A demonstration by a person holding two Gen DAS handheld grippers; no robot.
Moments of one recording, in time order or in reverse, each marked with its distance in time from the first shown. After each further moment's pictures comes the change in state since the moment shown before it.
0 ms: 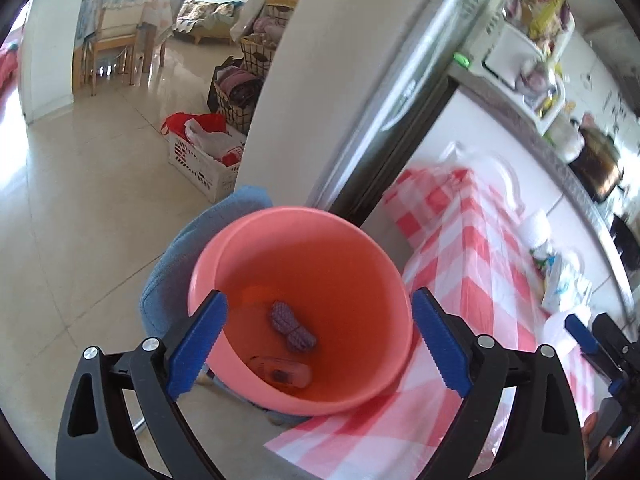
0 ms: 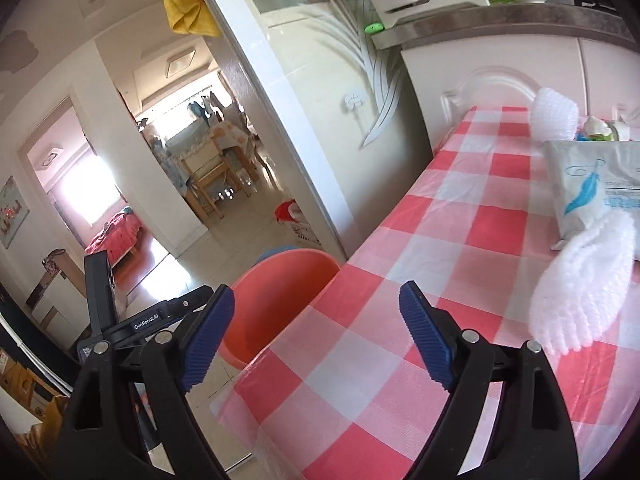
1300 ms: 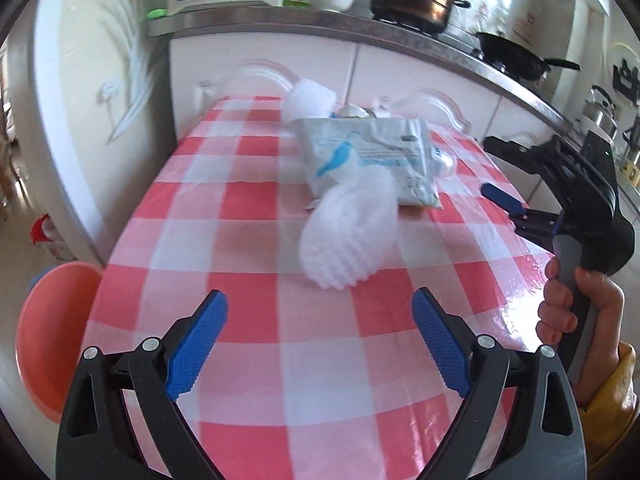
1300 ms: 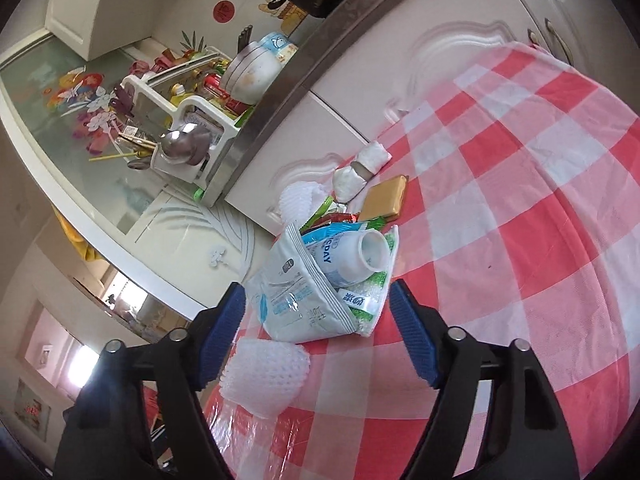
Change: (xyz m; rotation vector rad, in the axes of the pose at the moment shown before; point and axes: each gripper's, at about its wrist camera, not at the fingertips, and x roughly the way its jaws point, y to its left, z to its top) left arm 0.013 -0.291 -0.090 0.600 0.152 -0.264; right arm -0.154 -0.254 -0.007 0.562 -0.349 -0.088
